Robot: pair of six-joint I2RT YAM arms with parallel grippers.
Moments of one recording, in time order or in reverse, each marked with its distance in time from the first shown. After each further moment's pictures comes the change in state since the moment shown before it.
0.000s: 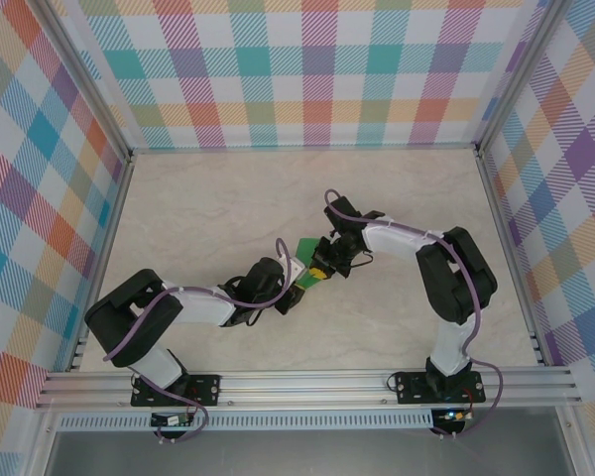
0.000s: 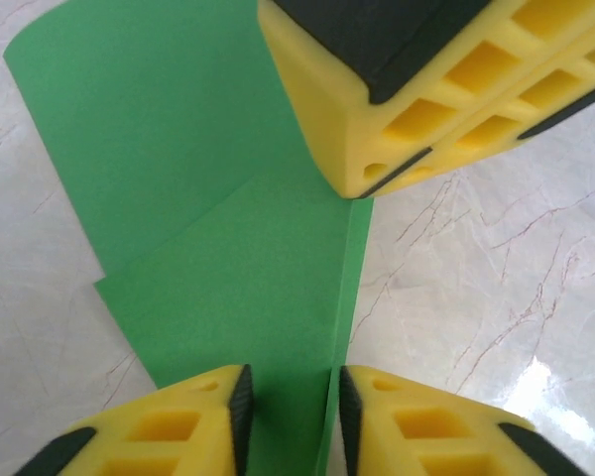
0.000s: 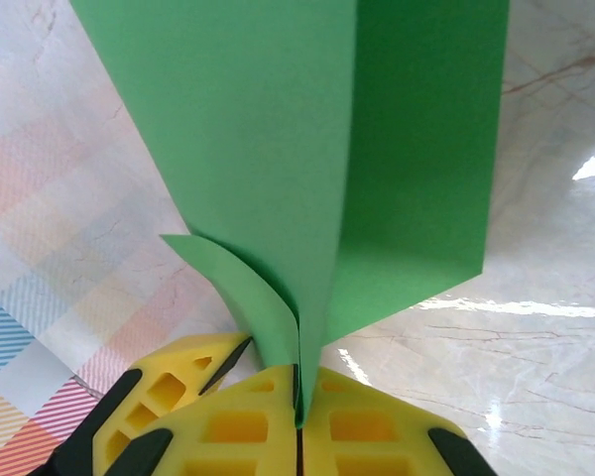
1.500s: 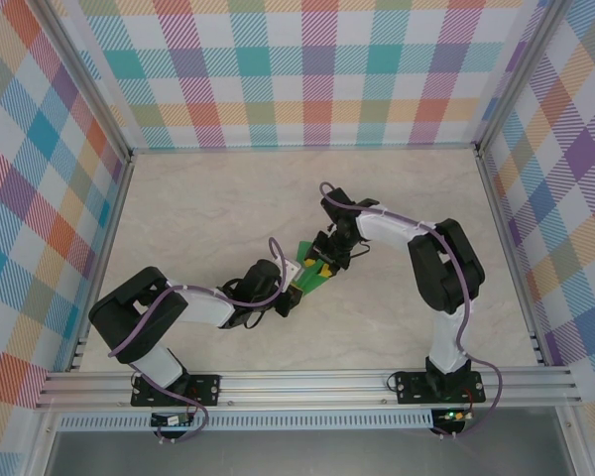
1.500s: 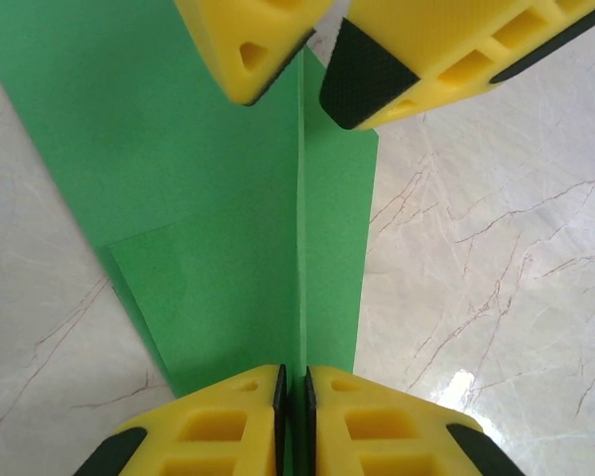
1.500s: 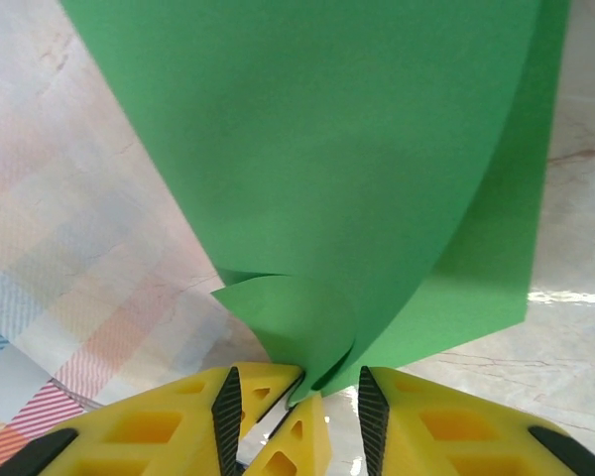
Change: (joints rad) left arm 0.026 0.026 -0.038 0.075 0.098 -0.128; right arm -0.019 0.098 0.157 -0.162 0.011 -0.082
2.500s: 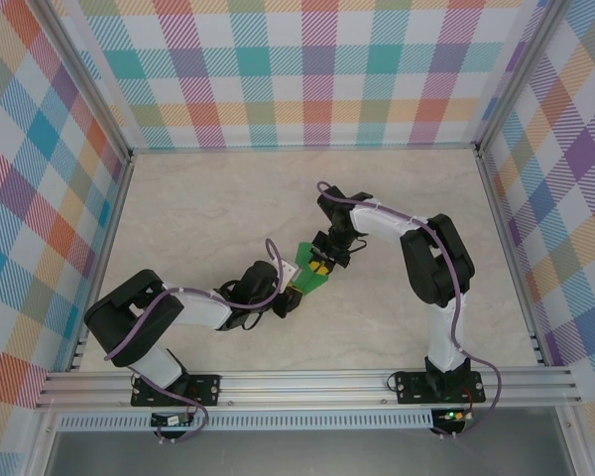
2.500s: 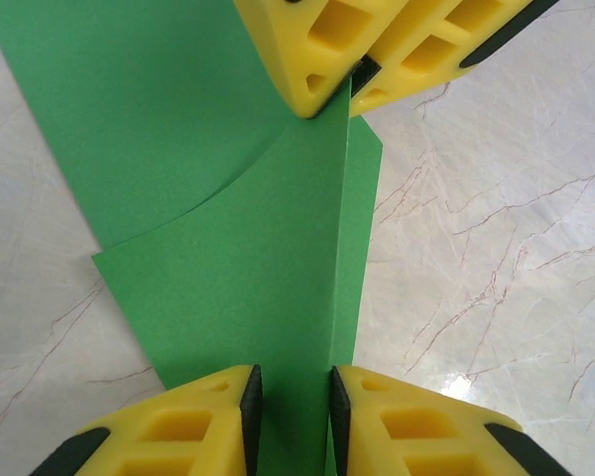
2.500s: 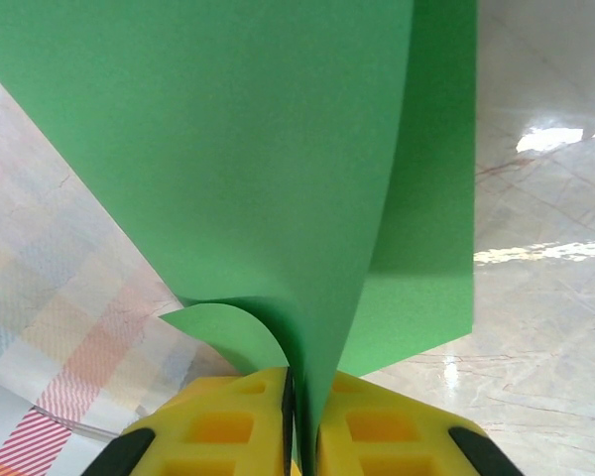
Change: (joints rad) left arm 0.002 -0.027 -0.024 0.006 -0.003 -0.010; right arm 0.000 0.076 0.108 -0.132 0.025 0.019
